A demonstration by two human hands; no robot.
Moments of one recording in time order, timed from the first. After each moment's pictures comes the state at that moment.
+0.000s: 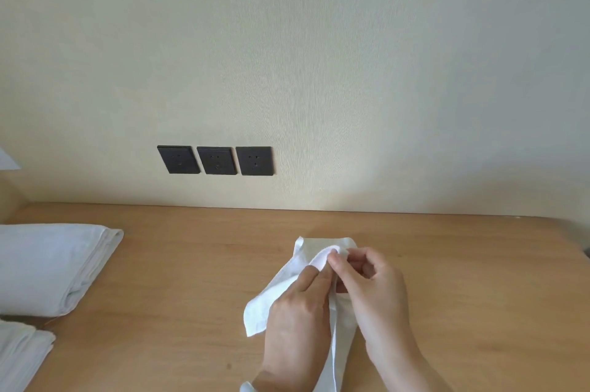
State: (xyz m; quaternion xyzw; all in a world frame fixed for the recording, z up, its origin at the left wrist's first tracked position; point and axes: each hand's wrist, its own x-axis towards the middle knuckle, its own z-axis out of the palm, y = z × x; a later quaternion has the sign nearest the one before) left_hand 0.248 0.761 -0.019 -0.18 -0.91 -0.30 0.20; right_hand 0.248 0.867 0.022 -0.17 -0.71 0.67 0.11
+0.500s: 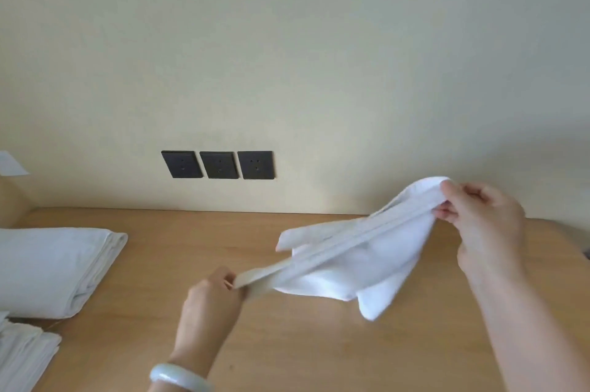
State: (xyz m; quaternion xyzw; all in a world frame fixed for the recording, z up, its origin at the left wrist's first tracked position) left_hand 0.218 0.661 -0.012 0.15 -0.92 -0.35 -0.05; right_hand 0.204 0.978 0.076 -0.21 -0.61 0.71 0.30
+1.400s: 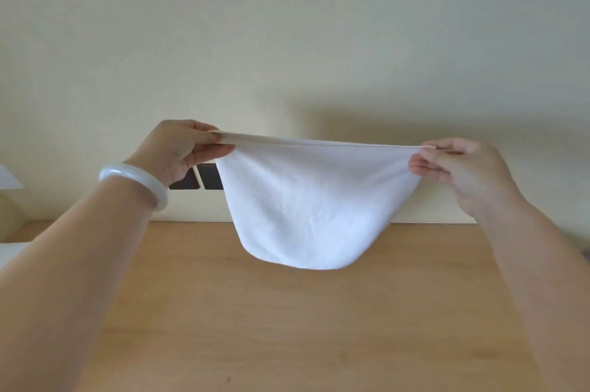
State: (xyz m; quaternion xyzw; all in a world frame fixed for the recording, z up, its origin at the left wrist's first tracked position) left_hand 0.083 0.640 0.172 0.08 -0.69 -0.72 0.00; right_hand 0.150 1.020 0.124 -0.08 -0.66 0.72 0.19
